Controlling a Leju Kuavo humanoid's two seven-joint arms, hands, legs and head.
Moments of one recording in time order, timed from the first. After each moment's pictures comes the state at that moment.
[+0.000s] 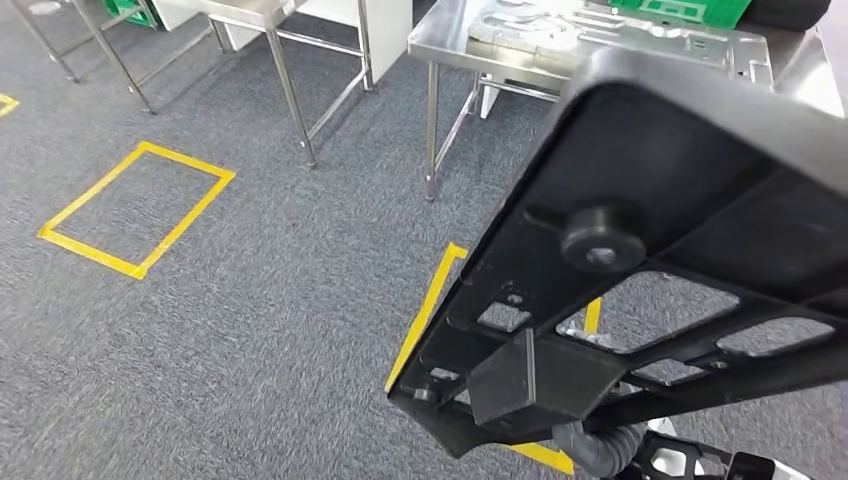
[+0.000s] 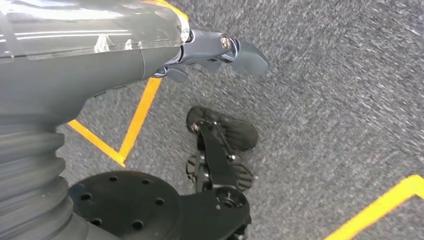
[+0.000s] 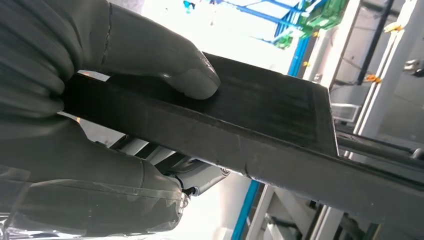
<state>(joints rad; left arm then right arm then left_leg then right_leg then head) -0.04 -0.04 0.64 -0.20 -0.26 0.05 -0.25 0.00 -0.12 0.31 -1.91 -0.09 0.45 -0.70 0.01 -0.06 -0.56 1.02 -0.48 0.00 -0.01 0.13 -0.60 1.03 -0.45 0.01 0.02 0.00</state>
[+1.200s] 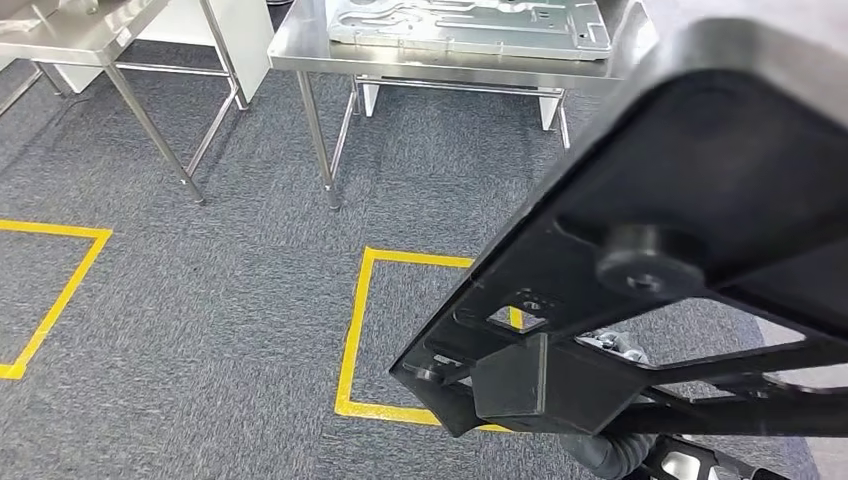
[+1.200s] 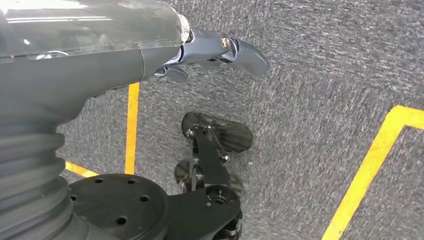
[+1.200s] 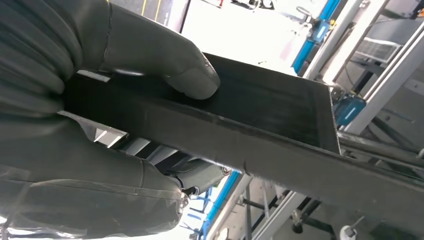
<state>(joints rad) -0.05 -0.04 0.64 -0.20 -0.30 0.01 -0.25 -0.03 -0.11 0.31 -1.96 -0.04 0.41 -0.69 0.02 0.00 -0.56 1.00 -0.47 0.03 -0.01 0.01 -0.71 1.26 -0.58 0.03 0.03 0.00</state>
